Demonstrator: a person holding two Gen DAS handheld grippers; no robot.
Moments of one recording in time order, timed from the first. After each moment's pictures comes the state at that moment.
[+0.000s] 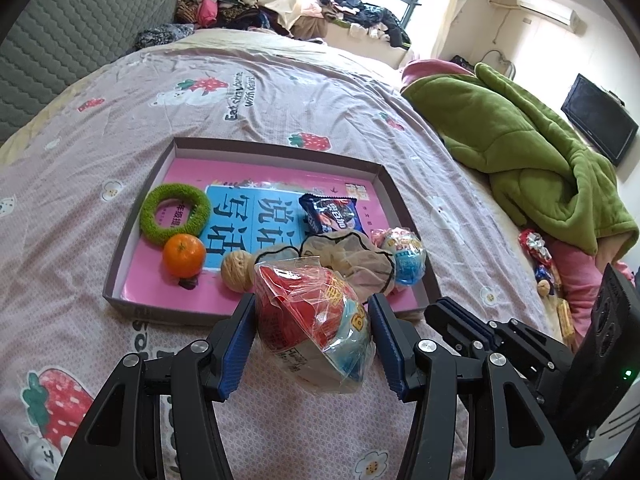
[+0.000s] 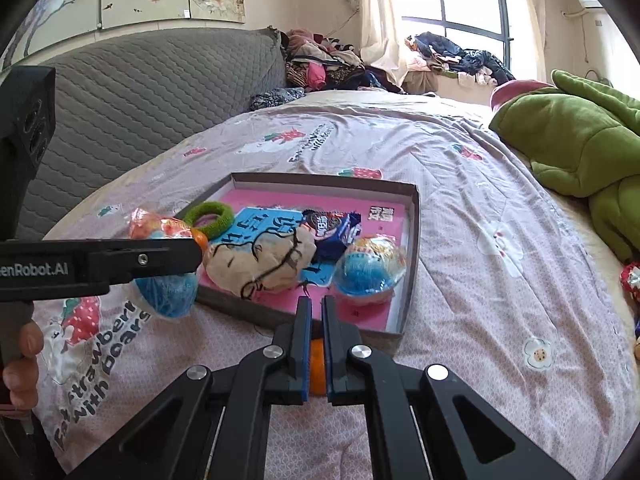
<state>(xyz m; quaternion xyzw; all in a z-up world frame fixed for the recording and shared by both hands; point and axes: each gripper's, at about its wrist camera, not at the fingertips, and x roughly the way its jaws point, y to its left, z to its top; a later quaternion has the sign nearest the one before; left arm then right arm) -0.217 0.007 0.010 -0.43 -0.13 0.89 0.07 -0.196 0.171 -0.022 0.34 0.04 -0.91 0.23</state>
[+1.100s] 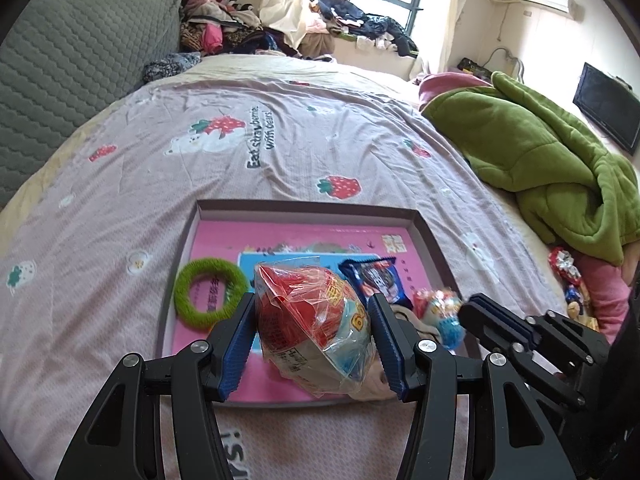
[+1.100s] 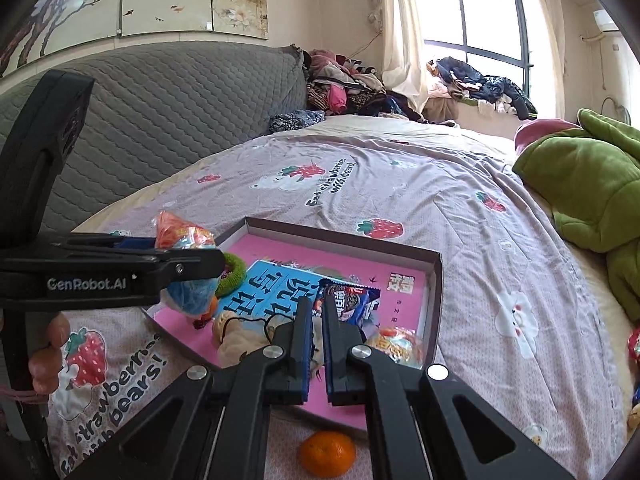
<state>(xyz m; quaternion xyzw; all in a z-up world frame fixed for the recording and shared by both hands) -0.269 -0.015 0.035 -0.40 -0.07 0.91 0.04 -0.241 0.145 0.012 0.30 0.06 -0.91 0.27</state>
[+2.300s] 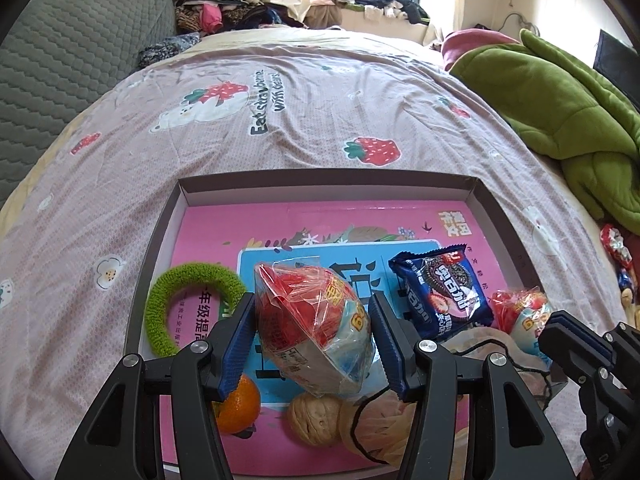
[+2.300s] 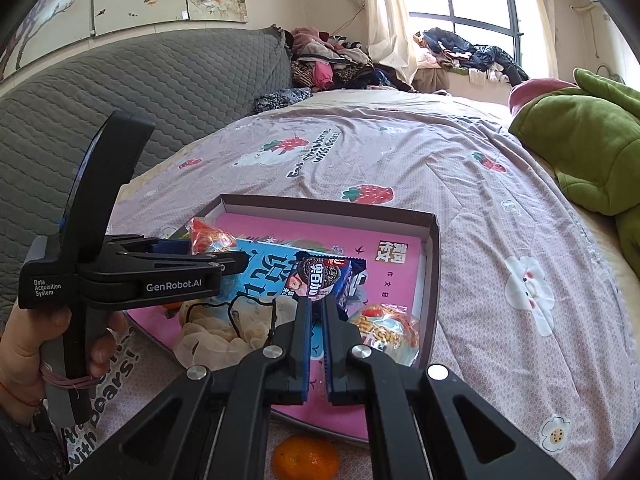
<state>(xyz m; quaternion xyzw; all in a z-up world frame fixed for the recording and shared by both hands) -0.335 -0.012 -0.036 -0.45 -0.03 0.89 0.01 -0.270 0.155 -0.023 0.35 0.03 -0.90 0.25</state>
